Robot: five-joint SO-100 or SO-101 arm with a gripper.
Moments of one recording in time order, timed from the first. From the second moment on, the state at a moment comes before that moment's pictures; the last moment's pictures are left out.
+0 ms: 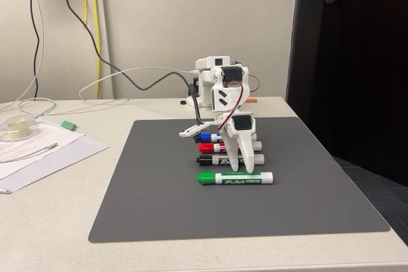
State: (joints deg) arm -11.4 19.2 1.8 78.3 -11.9
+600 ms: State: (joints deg) arm -11.0 19.2 1.8 72.9 4.2
